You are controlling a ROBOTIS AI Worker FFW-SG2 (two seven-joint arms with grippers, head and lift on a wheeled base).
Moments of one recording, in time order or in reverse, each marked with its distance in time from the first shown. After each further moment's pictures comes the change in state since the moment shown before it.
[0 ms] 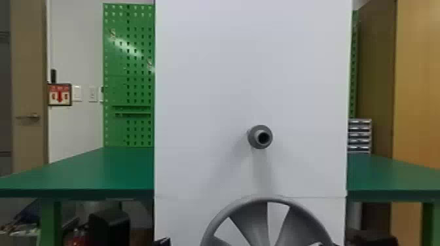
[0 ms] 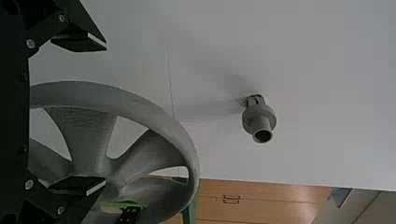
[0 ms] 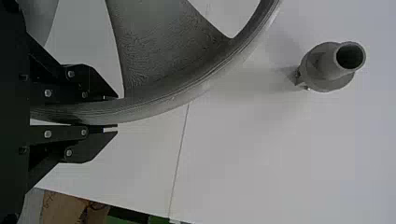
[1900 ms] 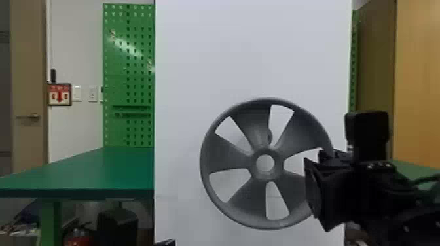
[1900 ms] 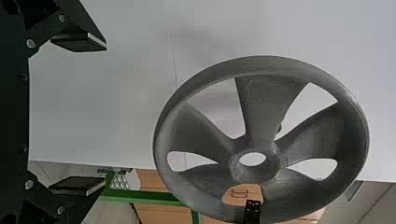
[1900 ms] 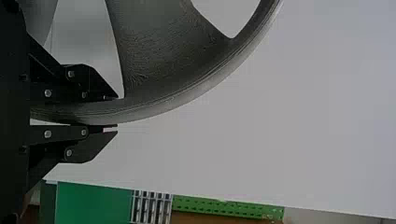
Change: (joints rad) left arm -0.022 0.020 -0.023 0.009 0.000 0.022 -0.007; right arm -0.438 -0.035 0.099 -0.095 -0.111 0.399 -0.282
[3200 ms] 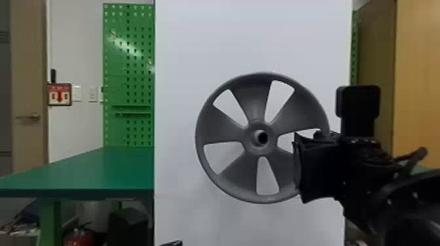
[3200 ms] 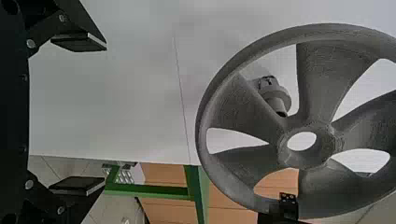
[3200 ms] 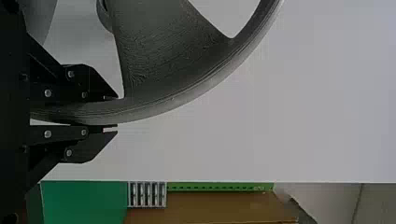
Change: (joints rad) left arm -0.021 0.004 -0.030 0.016 0.000 0.009 0.000; right arm -0.101 -0.001 0.055 0.008 -0.192 0.036 -0.302
